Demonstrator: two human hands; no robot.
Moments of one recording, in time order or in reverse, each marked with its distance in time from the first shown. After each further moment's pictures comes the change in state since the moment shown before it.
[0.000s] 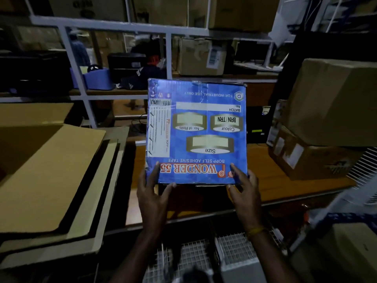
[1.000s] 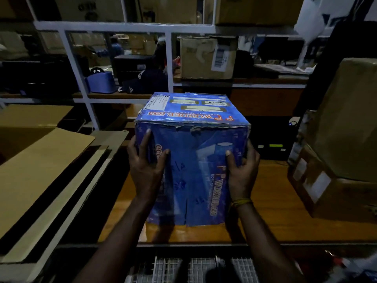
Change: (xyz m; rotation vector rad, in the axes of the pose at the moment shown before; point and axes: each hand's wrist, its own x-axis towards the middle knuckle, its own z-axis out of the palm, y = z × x) left_hand 0.118 0.019 0.128 0.338 0.255 0.279; right_hand 0.192 0.047 0.000 0.267 0.184 -0.079
